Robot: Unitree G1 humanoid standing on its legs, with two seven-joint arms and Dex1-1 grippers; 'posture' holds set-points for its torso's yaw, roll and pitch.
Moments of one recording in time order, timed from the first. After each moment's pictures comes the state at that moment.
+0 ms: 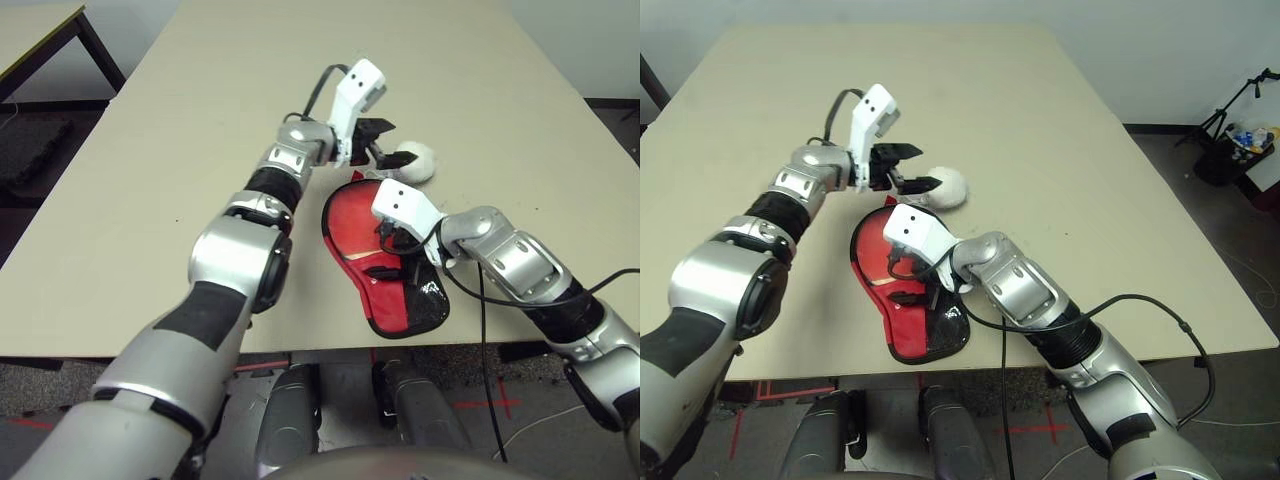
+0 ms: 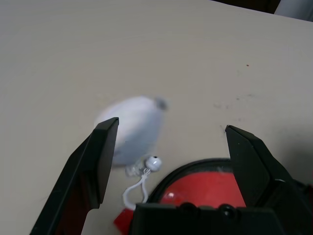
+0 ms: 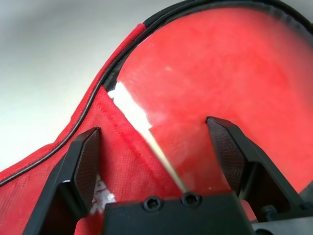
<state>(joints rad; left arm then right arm) -1.32 0.21 -0.02 1.25 0.04 0.00 -1.04 -0.69 -0.55 0.56 -0.15 0.11 0.89 0.86</state>
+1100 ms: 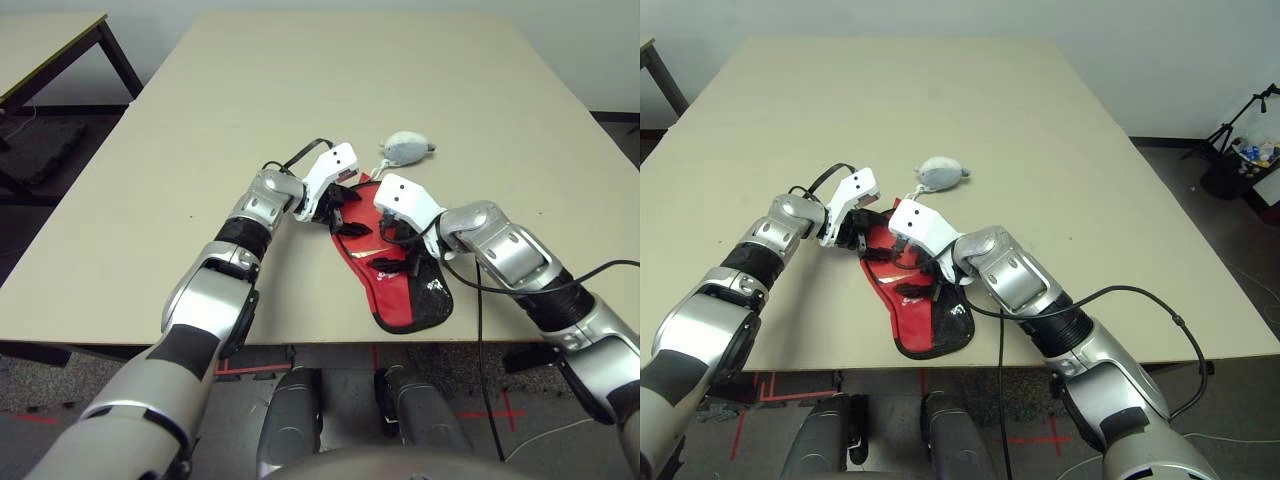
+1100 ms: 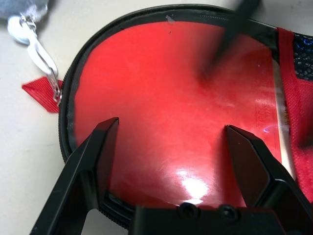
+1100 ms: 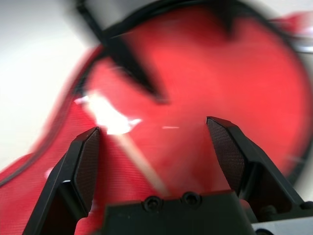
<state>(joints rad) -1.01 0.28 -0.25 1.03 0.12 0.05 -1.13 -0.83 -0.52 0.46 0.01 0.08 0.92 0.86</state>
